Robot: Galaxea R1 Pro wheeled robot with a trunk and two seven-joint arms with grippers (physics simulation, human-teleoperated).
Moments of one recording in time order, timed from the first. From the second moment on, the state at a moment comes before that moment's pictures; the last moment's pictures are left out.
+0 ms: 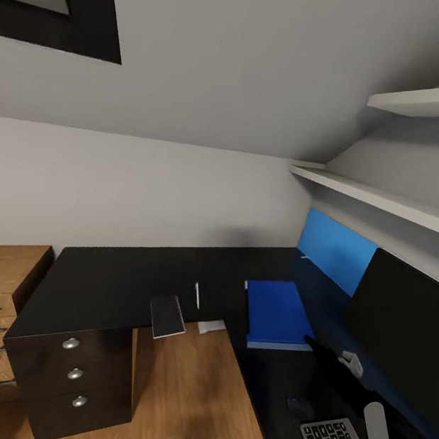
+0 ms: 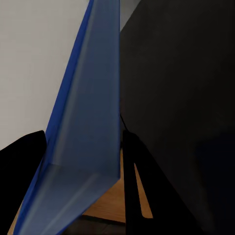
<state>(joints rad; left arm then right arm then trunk) -0.11 -0.03 0.34 -0.02 -0.24 -0.97 0.15 -0.48 -0.12 -0.53 -0.91 -0.47 0.58 0.57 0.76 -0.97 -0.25</state>
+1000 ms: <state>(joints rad) -0.11 -0.05 0.34 -0.02 -0.24 -0.96 0.15 -0.48 -0.13 -0.56 -0.89 -0.47 0.56 0.51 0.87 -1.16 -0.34</state>
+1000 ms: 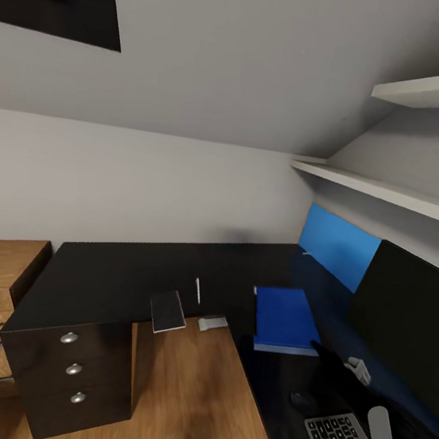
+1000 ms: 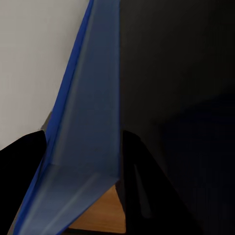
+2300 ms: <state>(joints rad) -0.11 -0.06 0.34 -0.02 -0.24 -0.96 0.15 -0.48 -0.15 -0.60 -0.89 -0.47 0.58 0.37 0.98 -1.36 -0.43</state>
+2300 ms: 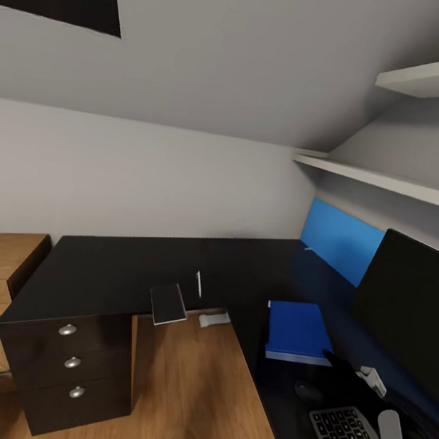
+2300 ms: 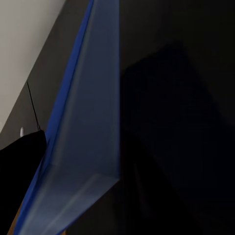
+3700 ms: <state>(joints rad) -0.11 -0.06 0.33 -0.02 -0.25 -0.97 0.14 -0.48 -0.15 -0.60 -0.88 -0.49 0.58 0.37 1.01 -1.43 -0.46</state>
